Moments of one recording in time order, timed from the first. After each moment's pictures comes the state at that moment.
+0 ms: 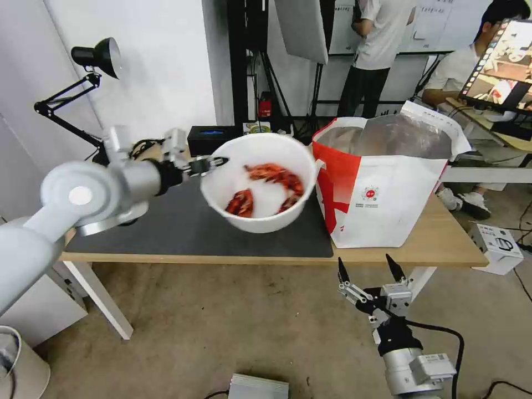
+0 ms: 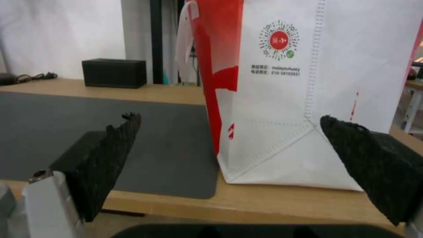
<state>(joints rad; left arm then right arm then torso) 0.29 -0.63 0.10 -2.00 -1.82 0.53 -0.35 -1.79 1.24 0.40 2.33 0.10 0.08 0.24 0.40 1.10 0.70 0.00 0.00</state>
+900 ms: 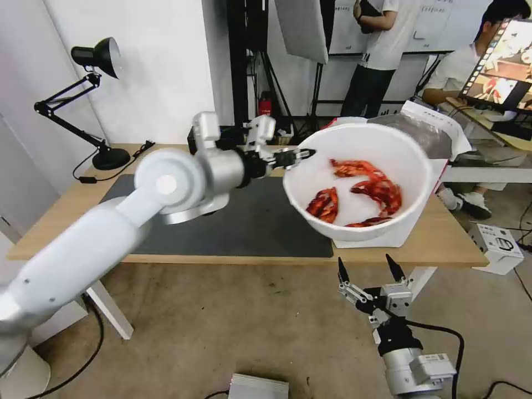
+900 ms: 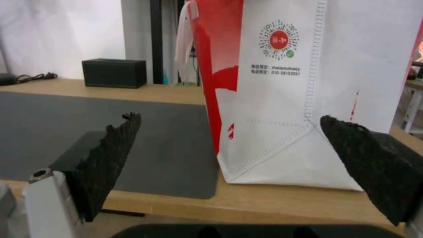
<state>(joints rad) 0.07 -0.97 0.32 -1.95 -1.84 0.49 -0.42 -1.79 1.24 0.40 2.33 0.10 0.08 0.24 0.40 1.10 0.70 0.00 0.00</state>
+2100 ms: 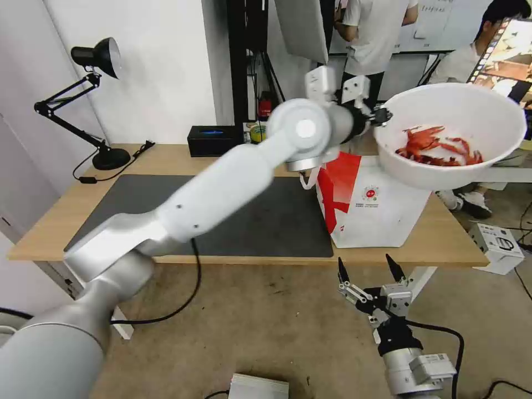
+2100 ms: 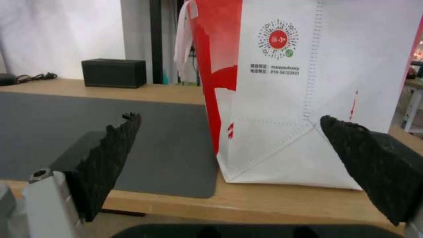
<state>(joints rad) -0.14 -1.51 0.44 -1.43 -1.69 0.38 -0.61 -1.79 1.24 0.40 2.33 0.10 0.08 0.24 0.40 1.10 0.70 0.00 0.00</state>
